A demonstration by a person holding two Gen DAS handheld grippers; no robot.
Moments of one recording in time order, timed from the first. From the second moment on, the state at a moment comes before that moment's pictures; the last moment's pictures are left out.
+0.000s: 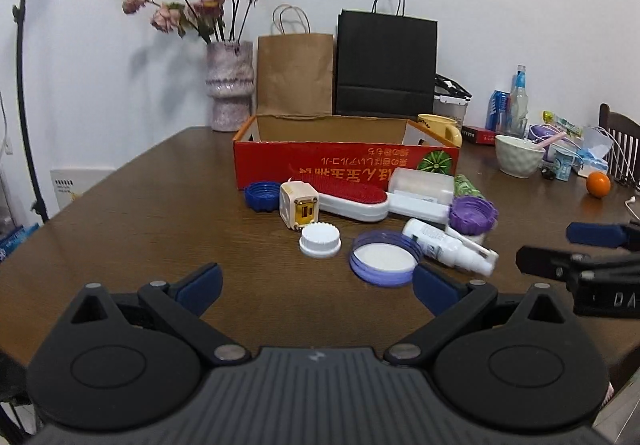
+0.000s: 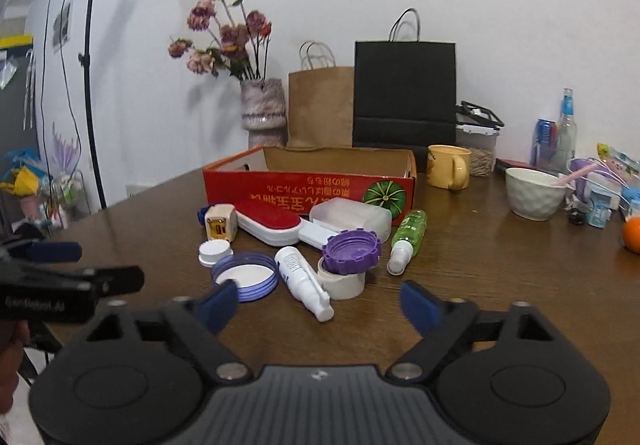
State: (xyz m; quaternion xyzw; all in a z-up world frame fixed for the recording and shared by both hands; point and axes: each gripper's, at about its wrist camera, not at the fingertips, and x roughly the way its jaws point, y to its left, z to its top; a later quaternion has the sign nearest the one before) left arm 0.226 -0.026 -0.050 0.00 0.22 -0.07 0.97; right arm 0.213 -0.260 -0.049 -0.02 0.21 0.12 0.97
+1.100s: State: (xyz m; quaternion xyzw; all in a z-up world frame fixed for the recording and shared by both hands) left arm 0.352 -0.028 -0.080 0.00 0.31 -0.07 0.95; right arm 0.328 -0.261 -0.071 -0.02 0.24 0.10 0.96
